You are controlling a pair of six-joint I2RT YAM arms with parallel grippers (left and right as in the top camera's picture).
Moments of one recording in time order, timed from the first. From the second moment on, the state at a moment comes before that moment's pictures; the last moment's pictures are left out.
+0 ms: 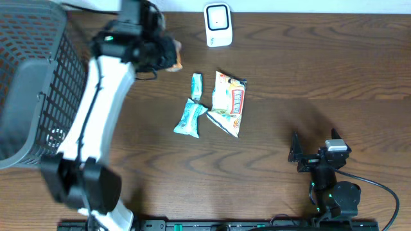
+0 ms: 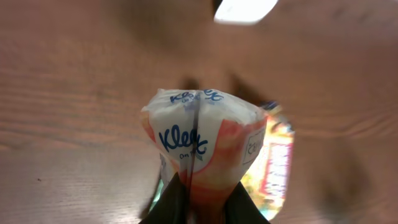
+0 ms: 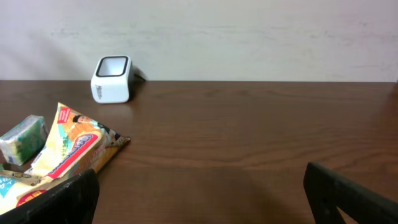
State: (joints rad) left arm -0.20 1.81 1.76 -1.00 0.24 -0.36; right arm 0.01 0.01 0.01 -0.07 -0.05 0.02
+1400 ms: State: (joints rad) left arm 0.16 1.53 1.87 -0.82 0.09 -0.33; right arm 0.01 0.01 0.01 -0.07 -0.05 0.02
